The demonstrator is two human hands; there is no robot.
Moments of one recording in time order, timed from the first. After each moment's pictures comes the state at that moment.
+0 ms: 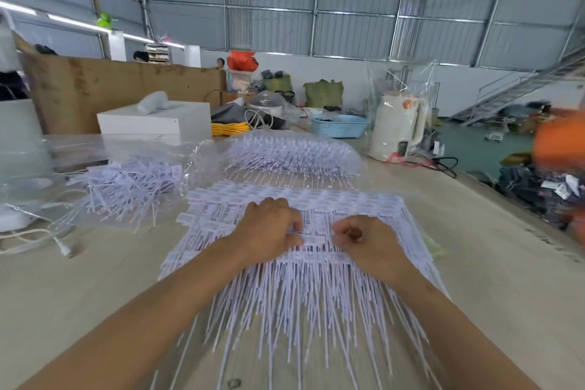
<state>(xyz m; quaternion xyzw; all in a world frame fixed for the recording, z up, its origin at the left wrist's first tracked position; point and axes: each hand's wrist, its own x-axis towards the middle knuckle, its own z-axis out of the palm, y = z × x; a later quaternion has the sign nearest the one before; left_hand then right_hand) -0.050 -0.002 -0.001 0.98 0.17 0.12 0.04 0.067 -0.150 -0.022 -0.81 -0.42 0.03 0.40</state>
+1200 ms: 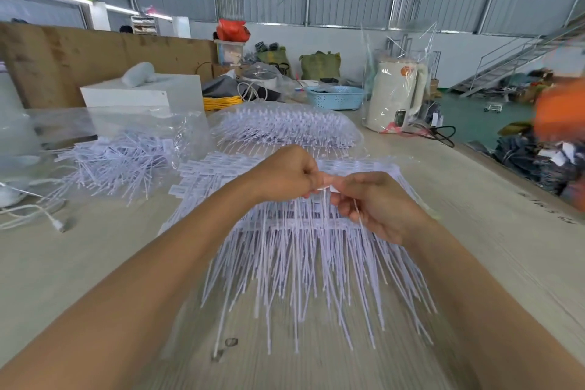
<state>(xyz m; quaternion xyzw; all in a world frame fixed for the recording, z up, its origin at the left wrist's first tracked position) -0.036 -0.024 0.037 0.94 0.10 0.14 0.30 0.062 -0.163 0.005 -0.61 -0.32 0.29 0.66</state>
